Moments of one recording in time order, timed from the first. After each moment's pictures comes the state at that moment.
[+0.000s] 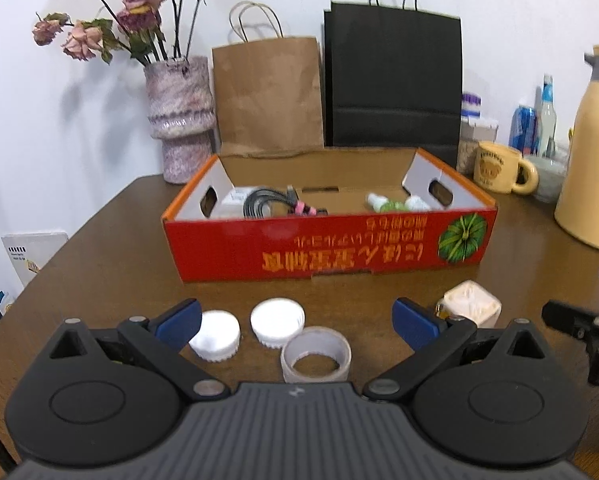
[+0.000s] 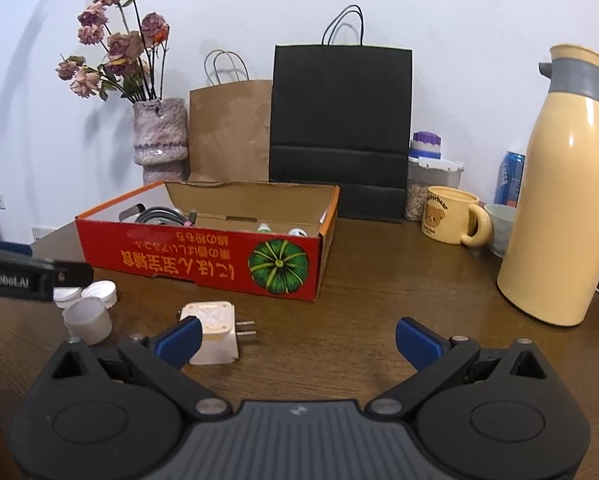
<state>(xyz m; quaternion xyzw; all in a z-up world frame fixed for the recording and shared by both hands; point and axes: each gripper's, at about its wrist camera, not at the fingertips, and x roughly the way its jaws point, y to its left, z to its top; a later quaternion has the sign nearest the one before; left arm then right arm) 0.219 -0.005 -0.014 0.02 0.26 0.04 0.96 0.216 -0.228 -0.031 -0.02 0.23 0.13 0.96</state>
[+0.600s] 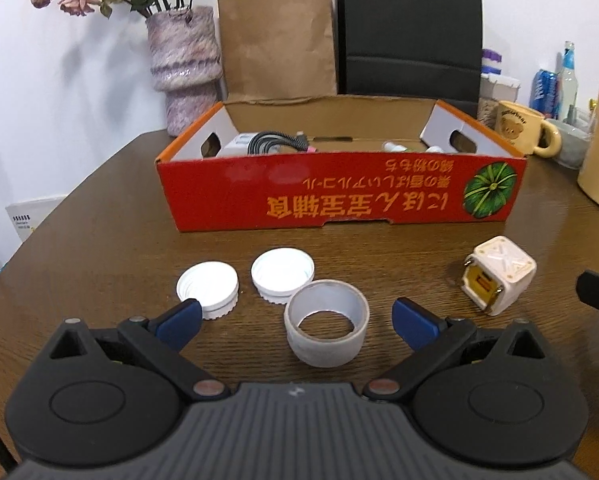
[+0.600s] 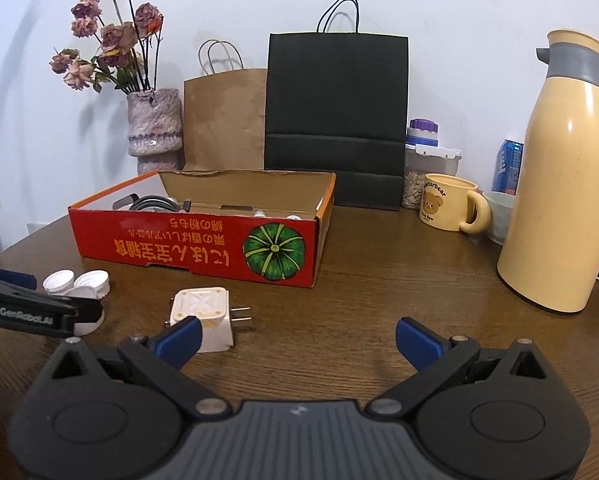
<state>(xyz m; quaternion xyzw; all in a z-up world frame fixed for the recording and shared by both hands) 0.237 -0.002 -0.043 0.01 0.32 0.07 0.95 0.220 -0.226 -0.039 -0.02 0.24 0.13 0.96</state>
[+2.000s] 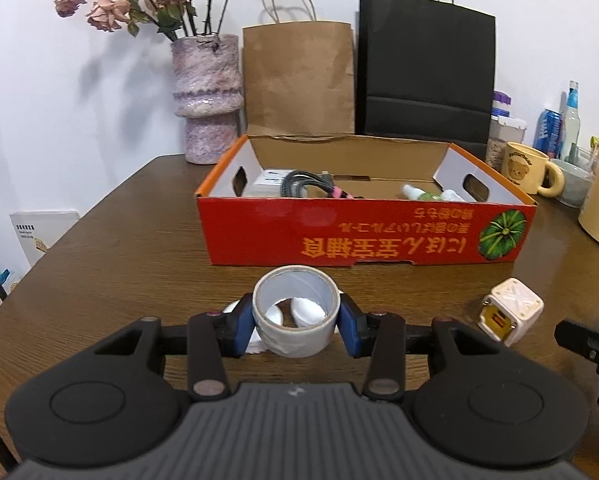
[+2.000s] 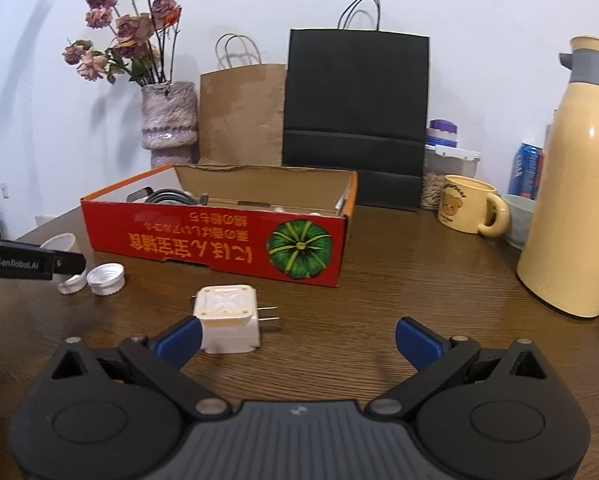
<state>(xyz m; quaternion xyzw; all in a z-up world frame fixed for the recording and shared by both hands) 0.226 0.031 -0.021 -0.01 0.27 0.07 0.96 0.223 -0.204 -0.043 -0.03 0.24 0.15 0.96</state>
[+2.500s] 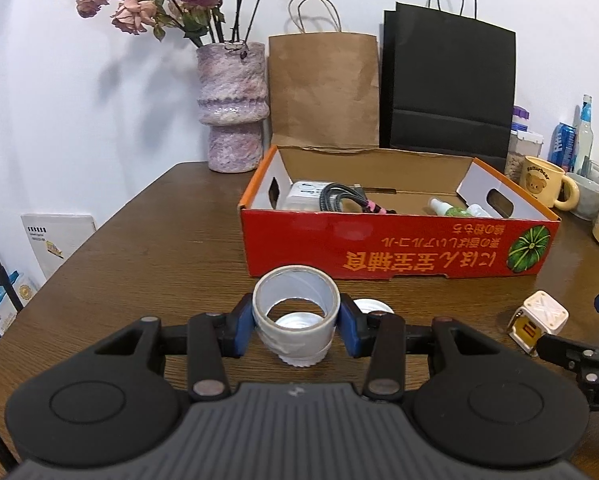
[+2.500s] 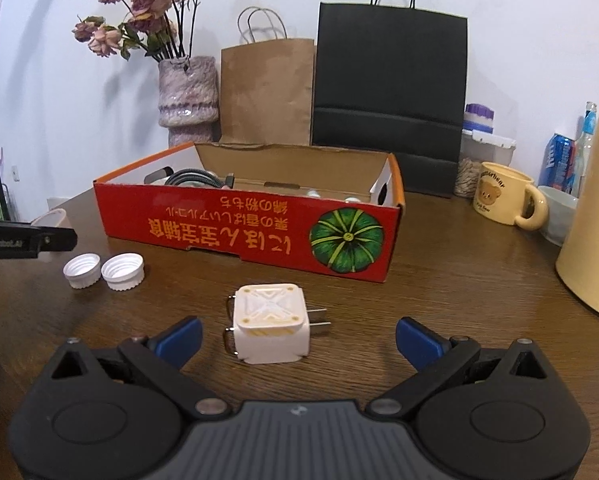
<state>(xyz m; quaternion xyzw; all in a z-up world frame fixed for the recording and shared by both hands) 0.223 0.059 -0.016 -0.01 0.26 0.08 0.96 0.248 -0.169 -0.049 -0.04 0.28 0.17 0.95</state>
